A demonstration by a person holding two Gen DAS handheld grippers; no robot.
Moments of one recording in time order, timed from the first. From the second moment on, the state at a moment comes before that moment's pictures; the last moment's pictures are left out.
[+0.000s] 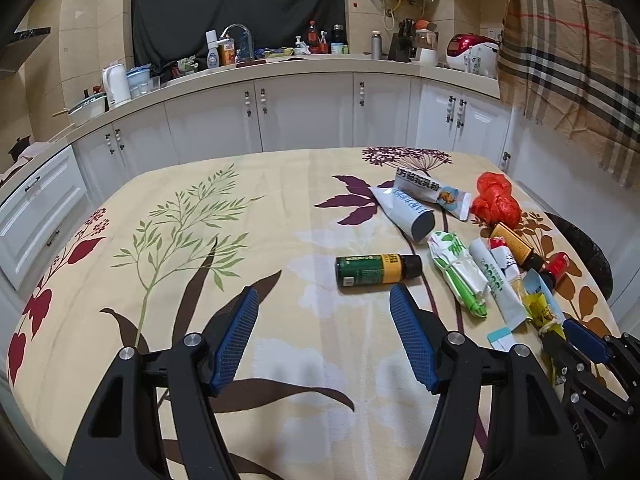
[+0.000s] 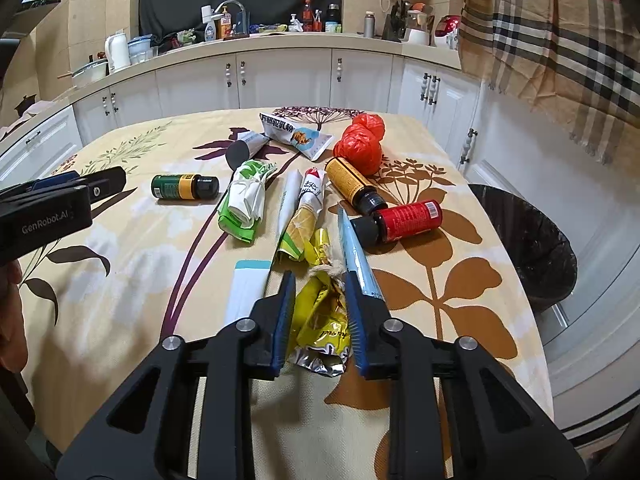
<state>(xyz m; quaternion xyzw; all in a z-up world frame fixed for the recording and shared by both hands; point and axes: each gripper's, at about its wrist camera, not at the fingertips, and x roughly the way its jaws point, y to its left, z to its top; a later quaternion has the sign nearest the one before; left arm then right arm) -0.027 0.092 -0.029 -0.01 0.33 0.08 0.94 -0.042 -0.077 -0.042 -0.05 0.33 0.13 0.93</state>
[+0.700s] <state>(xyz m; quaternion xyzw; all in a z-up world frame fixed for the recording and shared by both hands) -0.030 0.091 -0.035 -0.01 0.34 0.08 0.94 -0.051 -0.088 -0.050 -0.04 0.34 0.11 0.93</state>
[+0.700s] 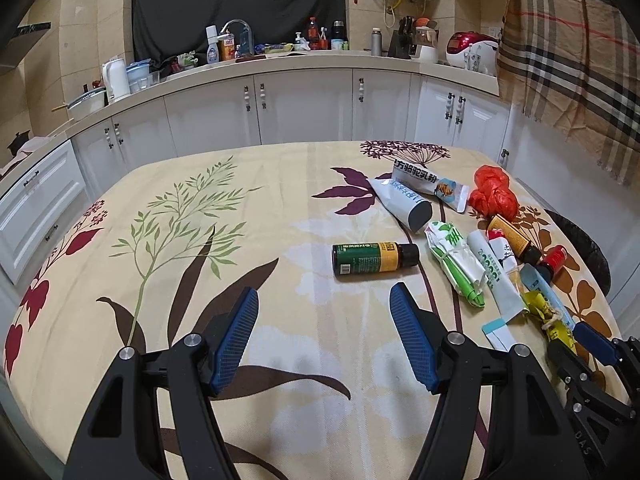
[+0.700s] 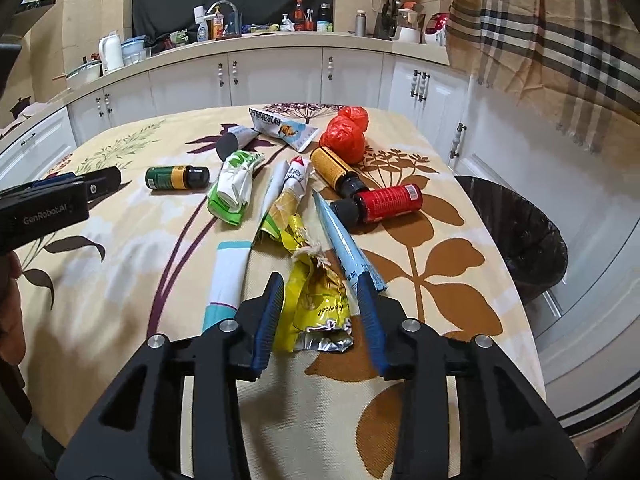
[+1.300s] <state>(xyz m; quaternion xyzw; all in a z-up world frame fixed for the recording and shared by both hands) -0.037 0.051 -0.037 0.00 0.35 0.03 0.94 -0.062 -0.100 -0.035 -0.03 0.31 0.11 0.94</state>
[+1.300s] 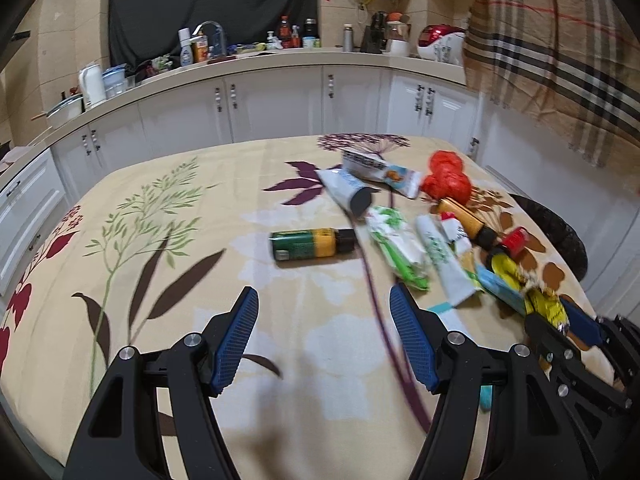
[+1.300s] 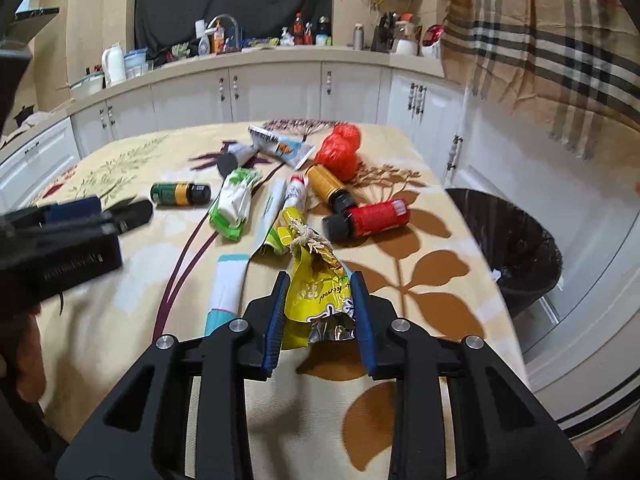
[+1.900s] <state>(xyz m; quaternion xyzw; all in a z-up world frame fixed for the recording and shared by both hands) -0.037 -0.023 -0.072 0.03 0.41 -0.04 0.91 -0.069 -0.162 -0.037 0.03 0.29 0.06 0.95</state>
